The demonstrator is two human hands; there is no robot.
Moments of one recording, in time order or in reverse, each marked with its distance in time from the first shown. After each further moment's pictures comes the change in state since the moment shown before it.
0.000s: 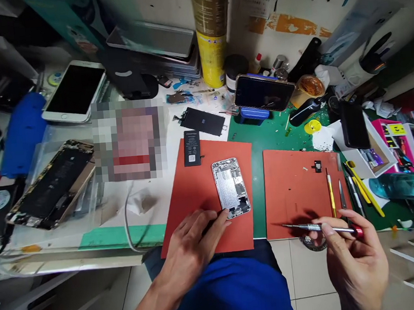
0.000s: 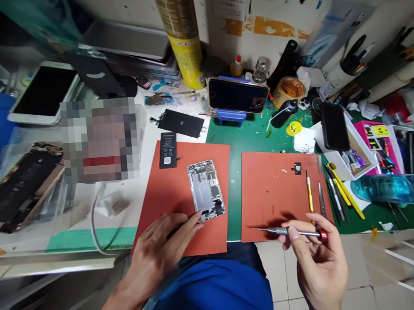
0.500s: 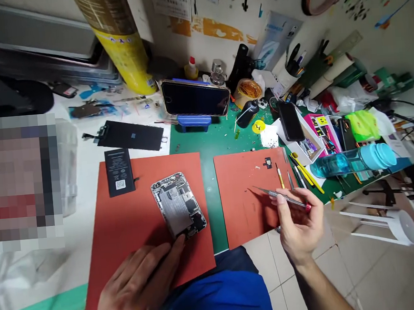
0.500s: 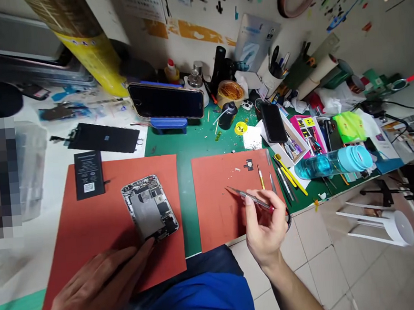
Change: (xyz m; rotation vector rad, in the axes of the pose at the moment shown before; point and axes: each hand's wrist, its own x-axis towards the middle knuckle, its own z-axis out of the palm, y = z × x) left_hand -0.014 -0.022 0.007 -0.037 -0.106 0.097; right_hand 0.033 0.017 0.022 -0.275 0.191 -0.470
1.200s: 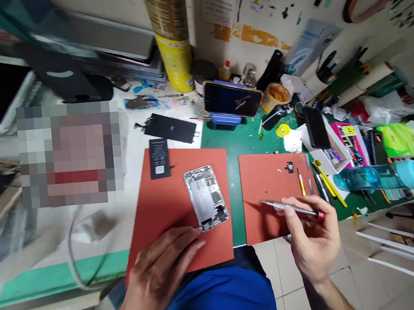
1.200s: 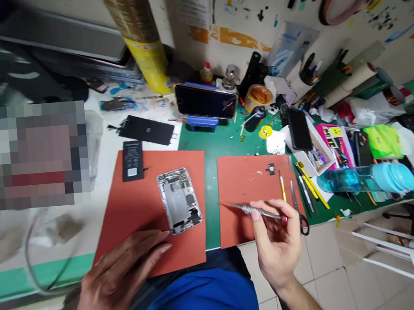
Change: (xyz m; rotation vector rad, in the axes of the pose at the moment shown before) left_hand 0.010 0.014 -0.010 -0.162 0.171 -0.146; right_hand -0.010 -0.026 0.013 0.136 -0.157 0.066
